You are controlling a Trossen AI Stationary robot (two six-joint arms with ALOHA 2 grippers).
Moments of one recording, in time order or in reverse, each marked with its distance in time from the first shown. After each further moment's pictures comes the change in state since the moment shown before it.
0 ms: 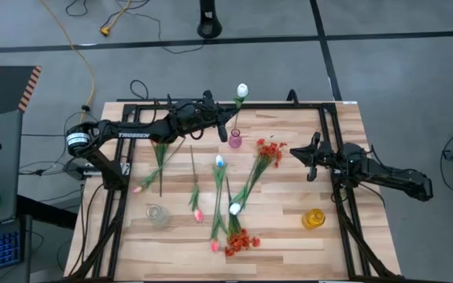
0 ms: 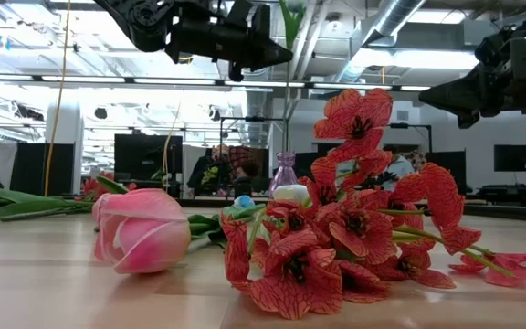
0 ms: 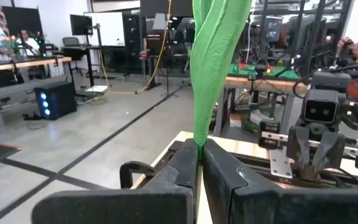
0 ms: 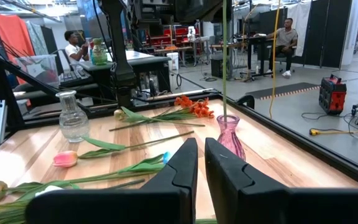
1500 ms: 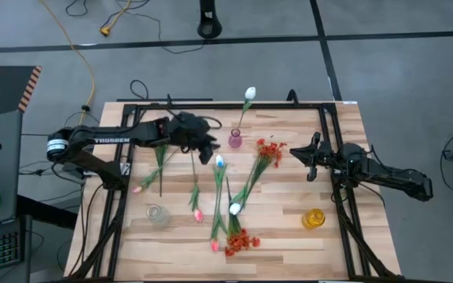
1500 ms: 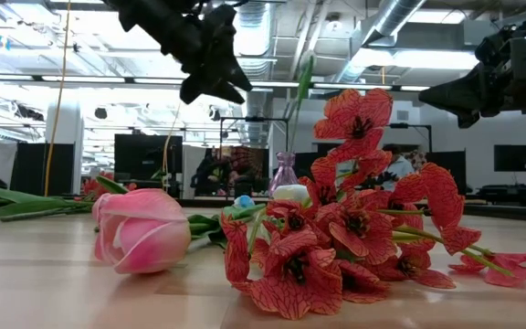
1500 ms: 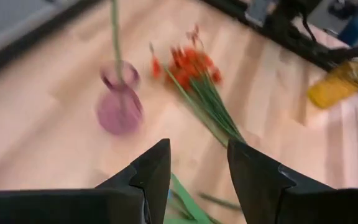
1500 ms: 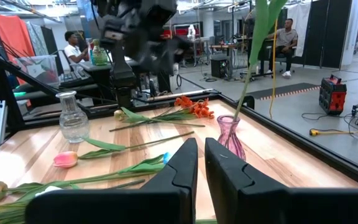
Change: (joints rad) left arm -0.123 -0.197 0.000 -0.874 0.038 -0.351; right arm 0.000 0.000 0.000 0.001 0.000 0.000
